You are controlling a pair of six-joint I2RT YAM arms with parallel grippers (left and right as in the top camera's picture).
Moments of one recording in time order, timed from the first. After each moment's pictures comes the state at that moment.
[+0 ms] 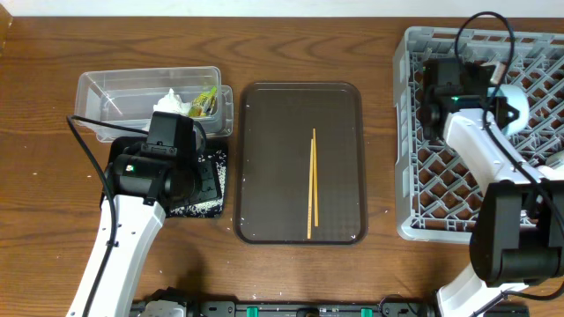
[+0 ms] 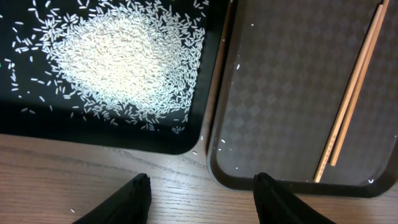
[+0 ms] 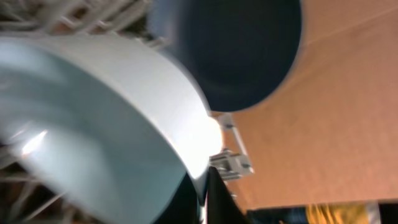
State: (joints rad) left arm -0.15 1.22 1.06 -1.15 0.09 -0.35; right arm 0.07 1.83 1.25 -0.57 1.24 0.10
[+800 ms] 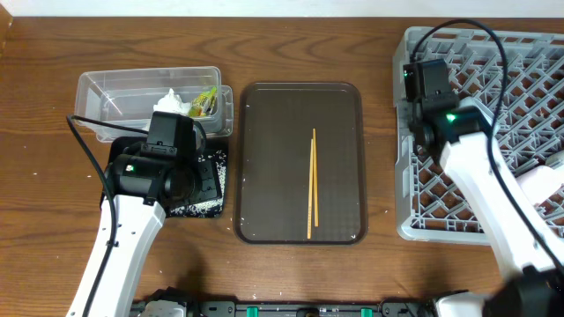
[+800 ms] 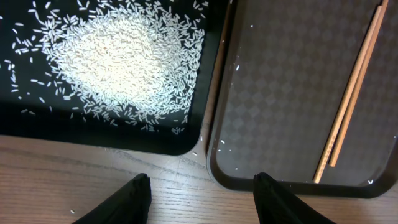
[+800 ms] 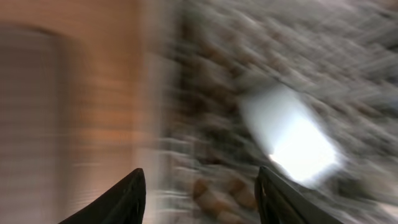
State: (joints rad) left arm -0.15 1.22 1.06 -1.14 0.09 -0.35; right arm 0.26 1.52 1.25 -0.67 0.33 0.11
